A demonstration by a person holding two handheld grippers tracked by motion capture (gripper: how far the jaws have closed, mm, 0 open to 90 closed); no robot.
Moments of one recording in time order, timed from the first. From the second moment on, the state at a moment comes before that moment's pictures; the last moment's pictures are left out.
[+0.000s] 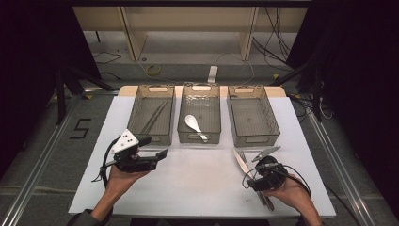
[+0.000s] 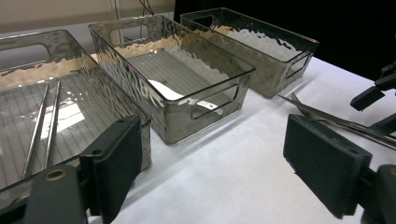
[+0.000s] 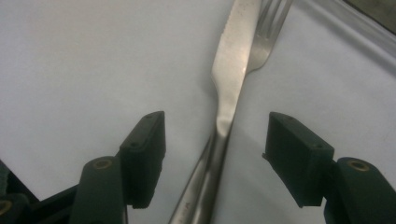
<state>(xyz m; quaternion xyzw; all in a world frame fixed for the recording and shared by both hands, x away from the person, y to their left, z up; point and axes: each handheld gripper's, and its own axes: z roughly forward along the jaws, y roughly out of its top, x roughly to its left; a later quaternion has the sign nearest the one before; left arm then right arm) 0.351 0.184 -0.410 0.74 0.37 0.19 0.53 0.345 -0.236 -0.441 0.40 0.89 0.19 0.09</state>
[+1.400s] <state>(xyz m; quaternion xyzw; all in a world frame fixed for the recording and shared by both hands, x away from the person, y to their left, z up) 0.351 0.184 -0.409 0.74 0.37 0.19 0.53 0.362 -0.237 -0.455 0.42 0.89 0.15 0.05</state>
